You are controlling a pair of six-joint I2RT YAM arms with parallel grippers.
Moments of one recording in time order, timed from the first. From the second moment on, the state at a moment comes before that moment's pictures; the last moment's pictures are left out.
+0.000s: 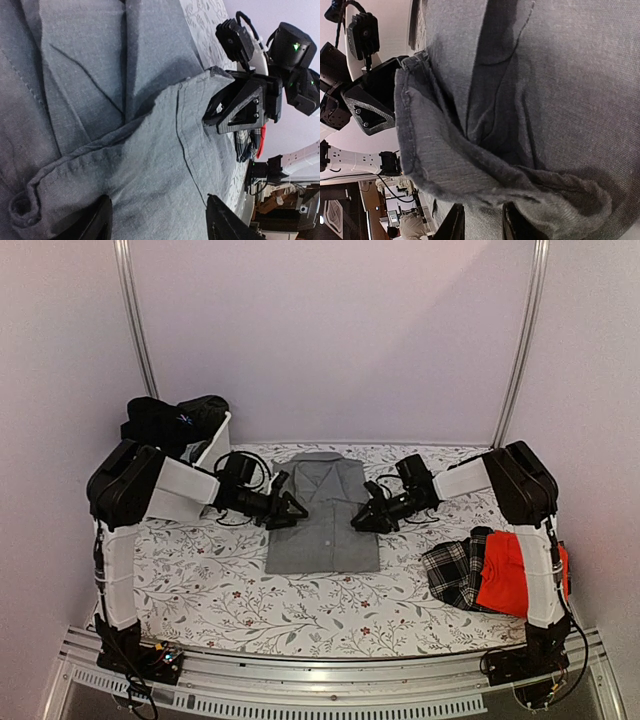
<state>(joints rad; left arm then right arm) -0.43 2.17 1.26 0.05 0.78 -0.51 0.46 2.32 1.47 -0.11 -0.95 0.56</state>
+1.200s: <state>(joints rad) -1.27 1.68 0.77 0.00 -0.27 0.30 0.65 2.40 1.74 -0.42 -0.88 0.16</state>
